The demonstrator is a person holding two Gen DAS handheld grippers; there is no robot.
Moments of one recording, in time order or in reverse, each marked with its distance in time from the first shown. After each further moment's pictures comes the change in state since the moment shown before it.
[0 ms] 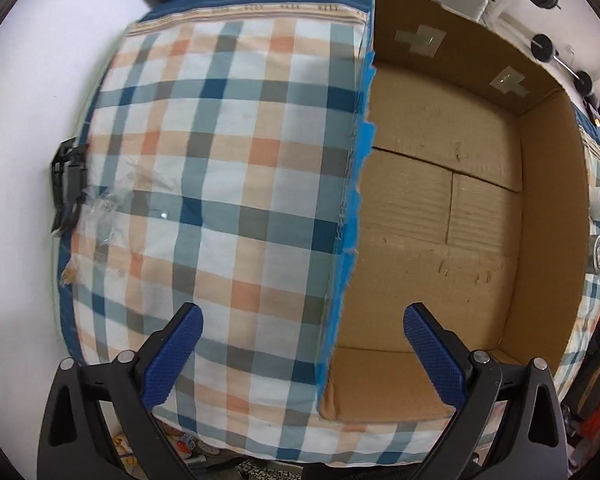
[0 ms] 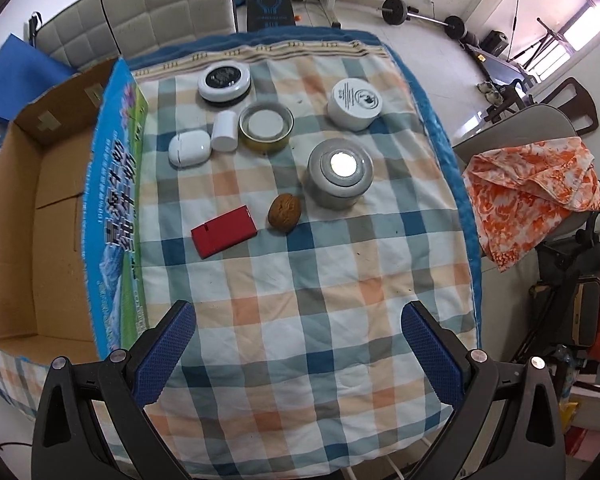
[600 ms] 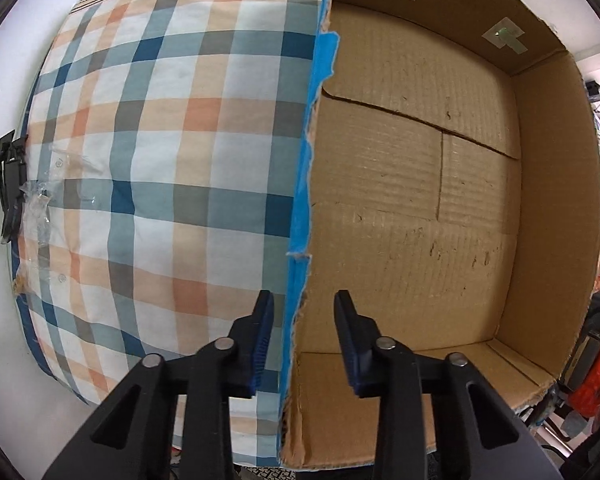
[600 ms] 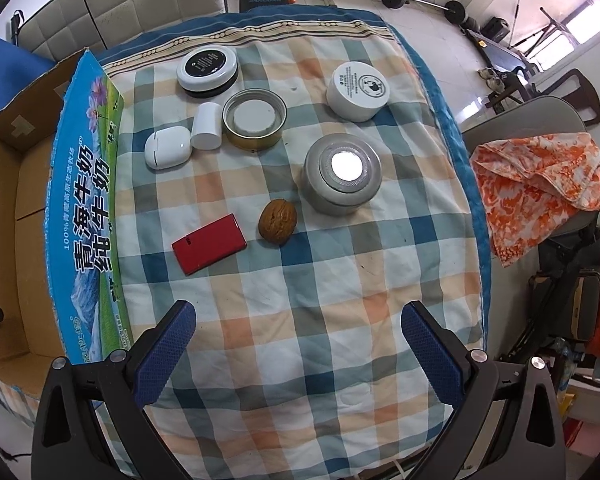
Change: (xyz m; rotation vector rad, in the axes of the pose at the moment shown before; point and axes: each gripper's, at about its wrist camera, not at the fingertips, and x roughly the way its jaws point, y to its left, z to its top) left arm 0.048 -0.020 0.001 0.042 0.104 -0.097; right arm 0.035 -0.005 0.030 0.005 0.061 0.008
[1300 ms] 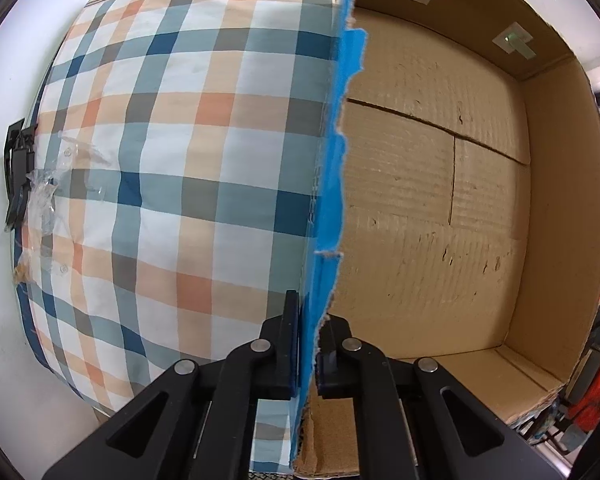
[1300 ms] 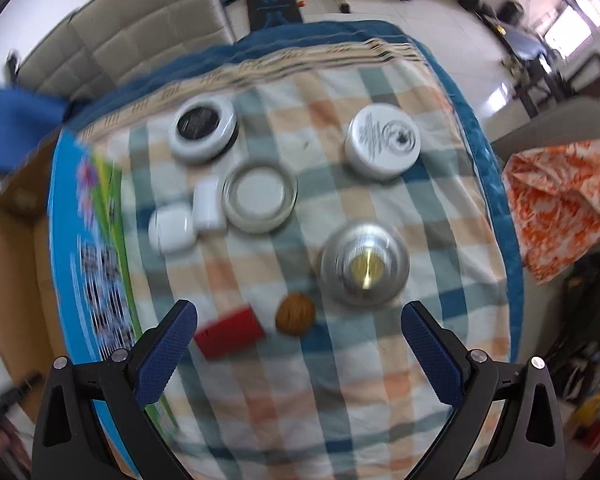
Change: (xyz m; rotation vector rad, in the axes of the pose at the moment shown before) left arm 0.007 0.008 -0.005 -0.028 -0.032 0.021; right arm 0.021 -0.025 0.093 0.085 -0.005 0.147
